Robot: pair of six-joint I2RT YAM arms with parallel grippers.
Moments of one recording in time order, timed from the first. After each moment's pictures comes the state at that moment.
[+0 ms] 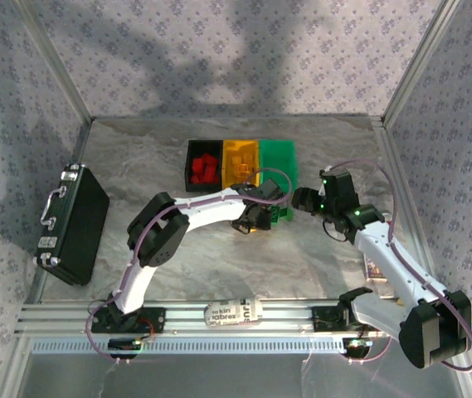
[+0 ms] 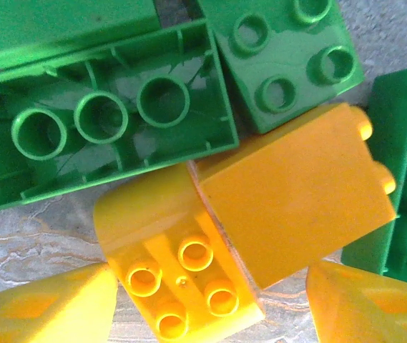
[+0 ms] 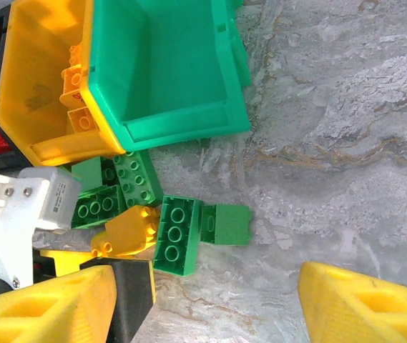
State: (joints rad) left arm -0.96 2.11 1.57 -0.74 -0.17 -0.82; right arm 0.32 1.07 0.79 -0.50 -0.05 0.53
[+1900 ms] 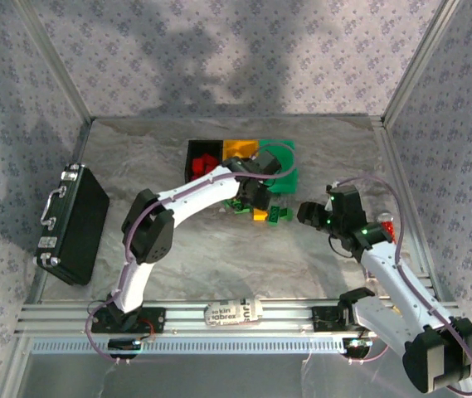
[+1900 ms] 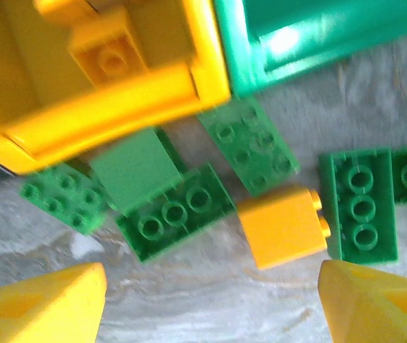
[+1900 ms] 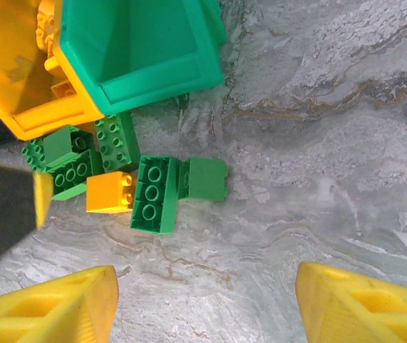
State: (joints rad) left arm -0.90 2.08 1.82 -0.97 -0.21 -0.50; right arm 0.29 0.90 0.64 -0.52 -0.09 0.54
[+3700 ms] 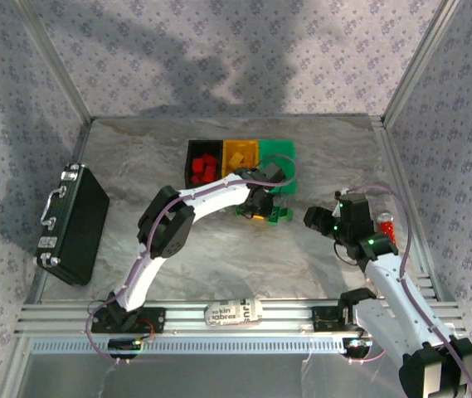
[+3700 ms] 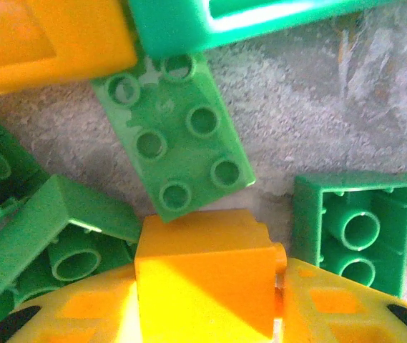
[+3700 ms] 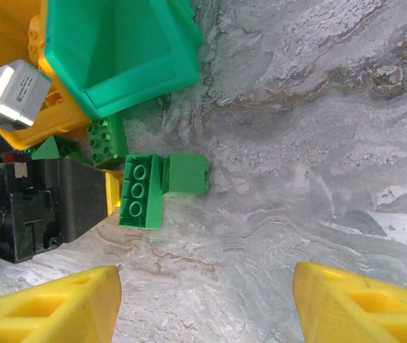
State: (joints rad) left arm -0.90 2.22 1.80 -0.84 -0.07 -0.64; right arm 0.22 0.80 0.58 -0.54 -0.12 0.56
